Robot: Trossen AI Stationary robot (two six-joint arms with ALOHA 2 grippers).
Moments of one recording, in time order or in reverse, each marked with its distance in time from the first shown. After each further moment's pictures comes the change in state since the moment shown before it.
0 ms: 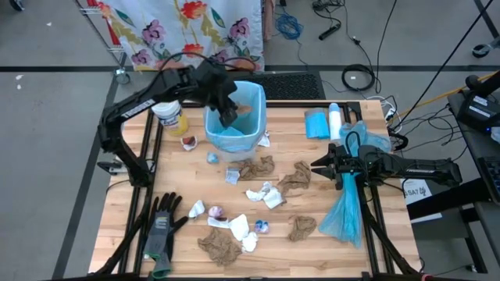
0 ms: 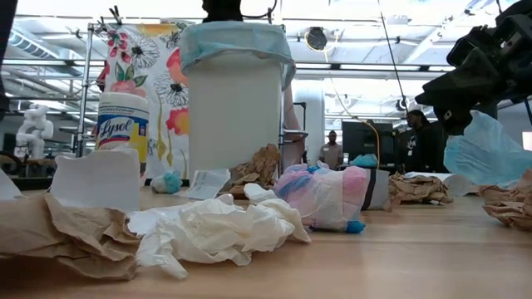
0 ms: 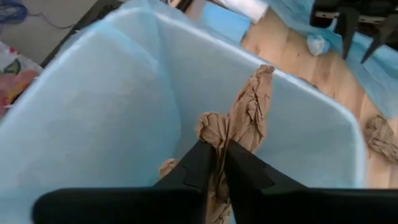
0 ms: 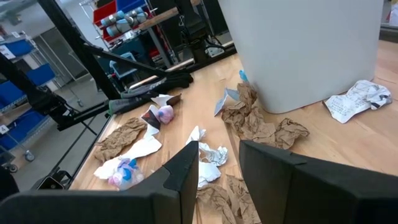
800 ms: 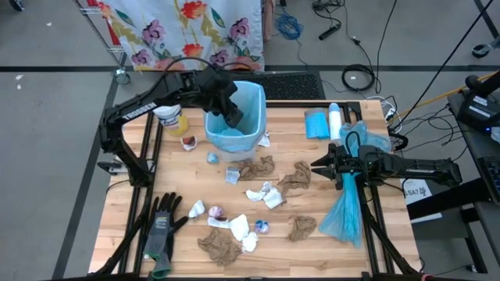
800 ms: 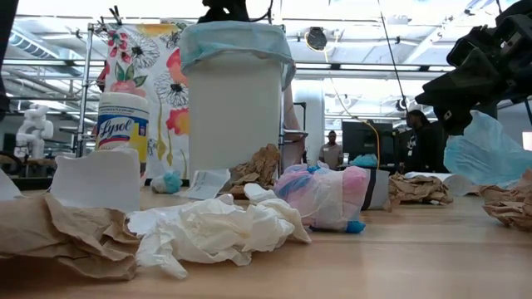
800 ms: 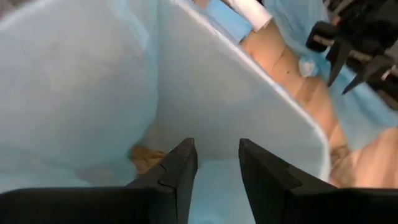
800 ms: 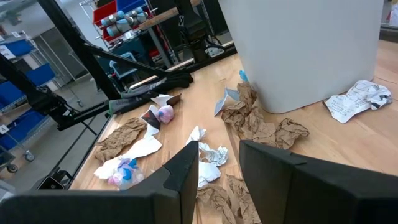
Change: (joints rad) left arm -0.055 0.006 0.000 -0.008 -0.018 -0.328; right arm 0.000 0.000 0.000 0.000 0.000 0.000
